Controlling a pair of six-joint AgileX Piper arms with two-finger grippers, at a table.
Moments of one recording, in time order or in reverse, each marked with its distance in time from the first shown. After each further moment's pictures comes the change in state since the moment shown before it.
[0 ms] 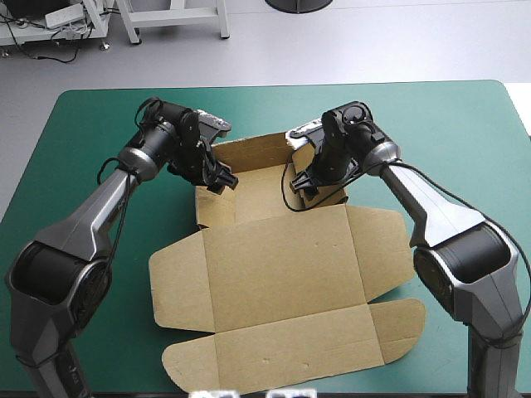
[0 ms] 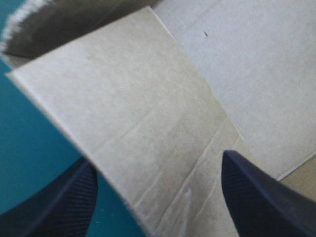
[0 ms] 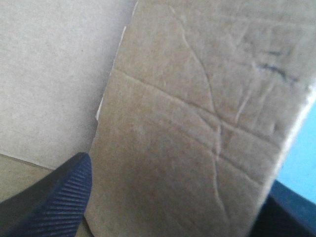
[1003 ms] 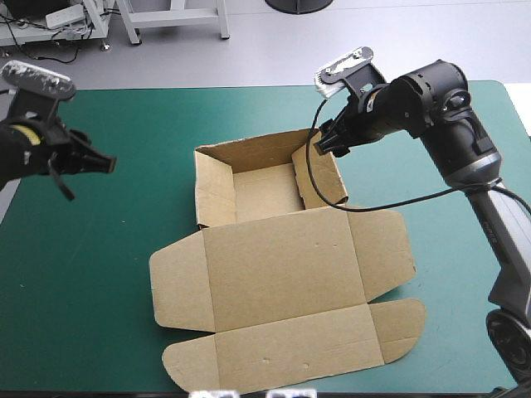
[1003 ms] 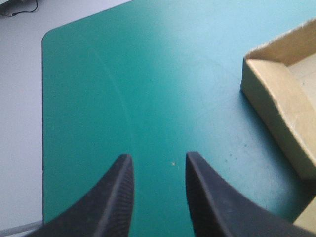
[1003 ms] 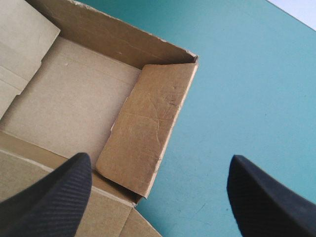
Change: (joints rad) left arm 0.257 -0.672 0.128 0.113 0.015 0.060; right arm -0.002 -0.384 -0.074 -0.050 0.008 -0.092
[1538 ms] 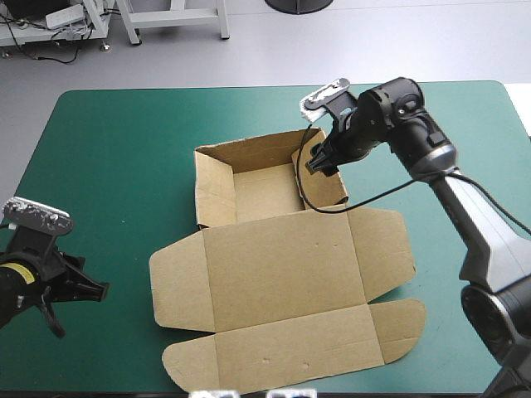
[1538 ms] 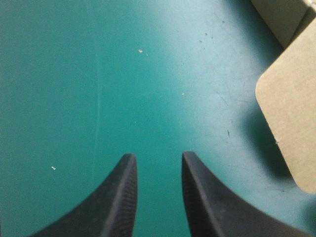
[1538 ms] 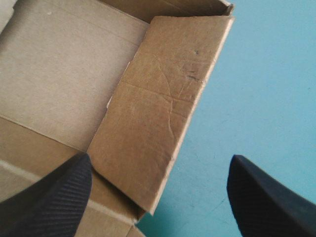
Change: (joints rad) left arm 0.011 -0.463 0.620 -0.026 -0.010 0.002; right arm 0.000 0.132 0.086 0.006 -0.025 -0.020
